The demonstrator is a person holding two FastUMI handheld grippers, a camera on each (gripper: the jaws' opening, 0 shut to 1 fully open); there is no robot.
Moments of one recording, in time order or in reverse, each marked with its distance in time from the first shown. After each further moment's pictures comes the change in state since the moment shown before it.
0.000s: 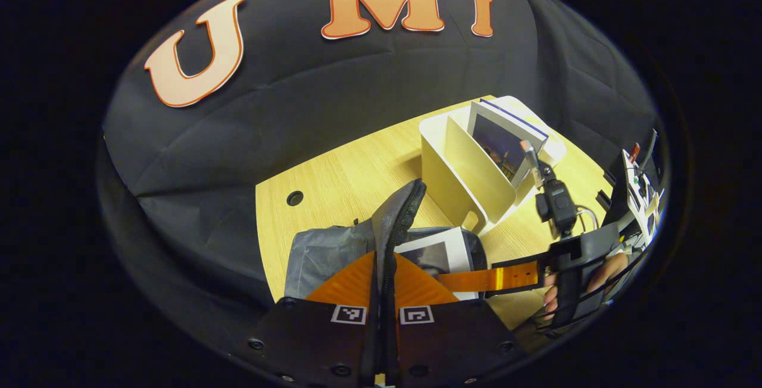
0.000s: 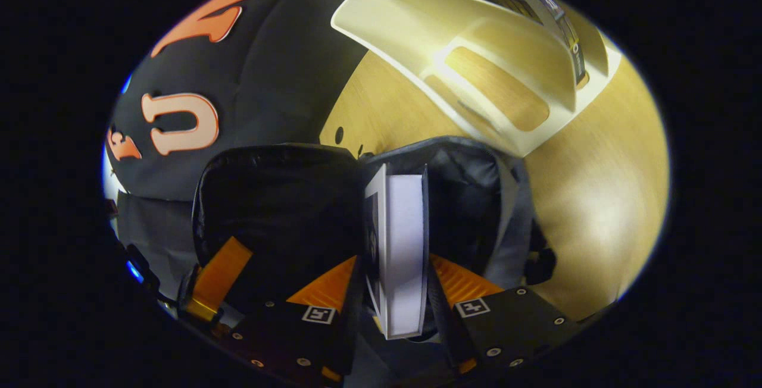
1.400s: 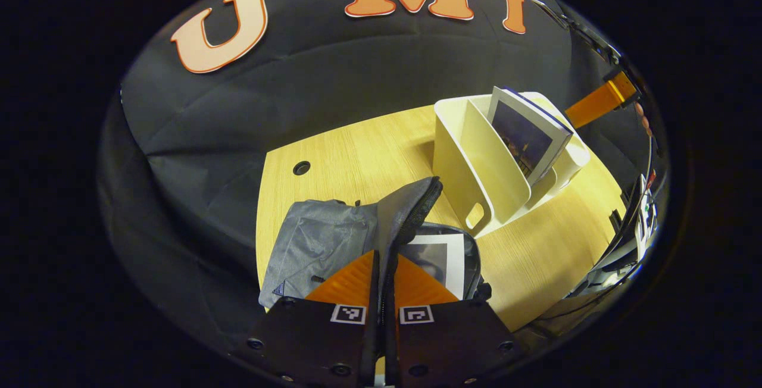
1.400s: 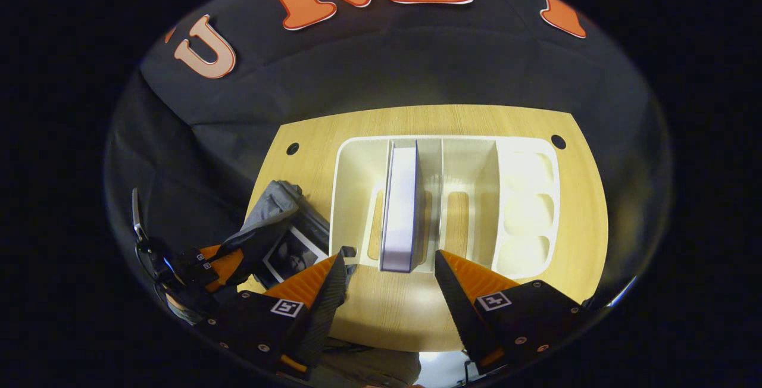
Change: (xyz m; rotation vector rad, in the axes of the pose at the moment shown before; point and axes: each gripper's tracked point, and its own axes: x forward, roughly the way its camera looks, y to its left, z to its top) left arm 0.013 -0.024 -0.035 -0.157 0.090 0.096; right arm -0.183 -0.013 0.218 -0.649 -0.022 -0.429
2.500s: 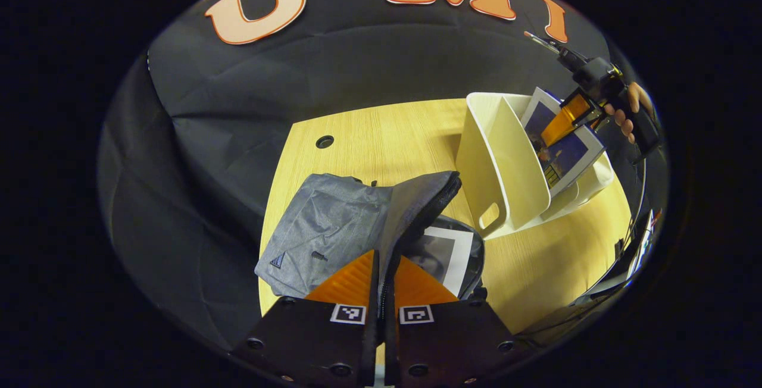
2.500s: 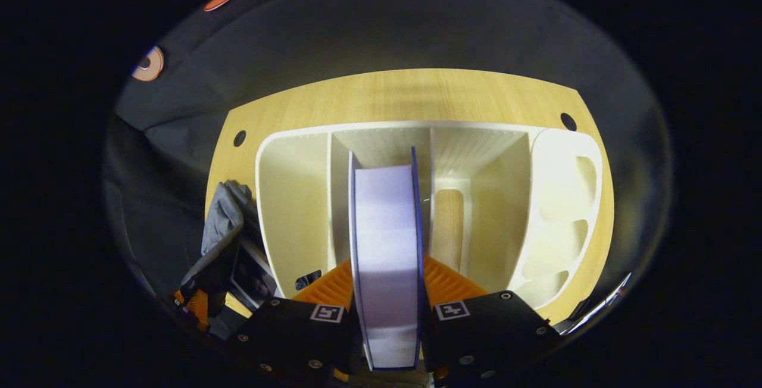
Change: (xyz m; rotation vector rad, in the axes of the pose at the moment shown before) left arm -0.003 -0.009 -0.013 -0.151 0.072 0.109; right arm 0.105 -0.042 0.016 0.087 0.185 -0.107
